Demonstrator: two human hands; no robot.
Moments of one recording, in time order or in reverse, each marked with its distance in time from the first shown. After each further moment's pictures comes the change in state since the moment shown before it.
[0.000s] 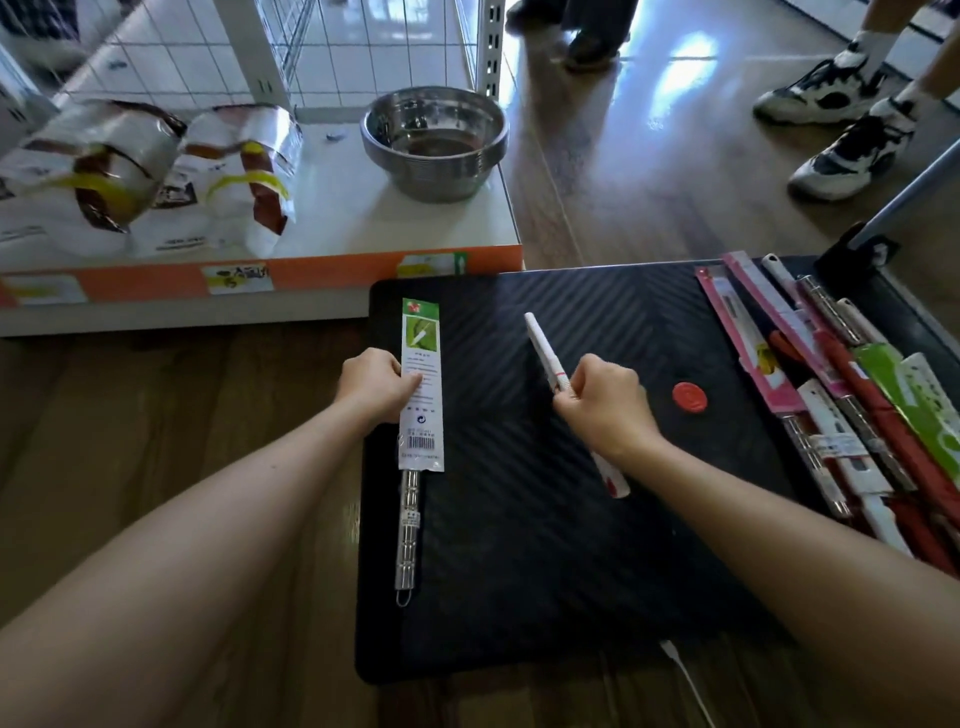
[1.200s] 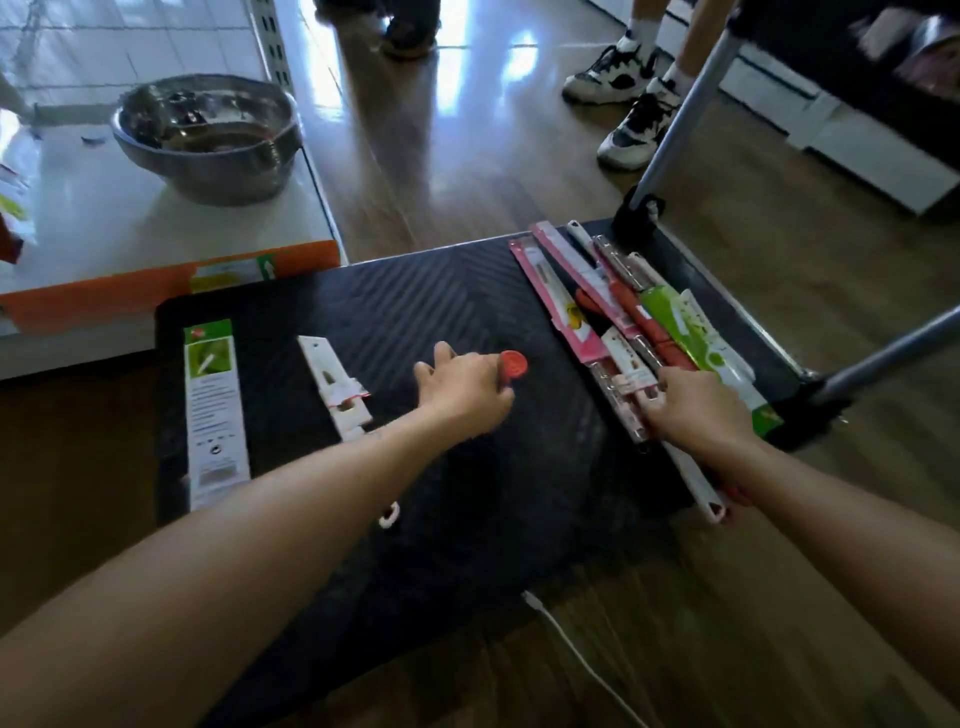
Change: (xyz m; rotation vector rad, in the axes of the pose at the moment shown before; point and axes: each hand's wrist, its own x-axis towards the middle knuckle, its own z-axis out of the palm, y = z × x) left_hand -0.079 0.148 0.149 0.467 -0.233 0.605; right_hand -0.040 0.180 -0.115 -0.391 0.090 0.404
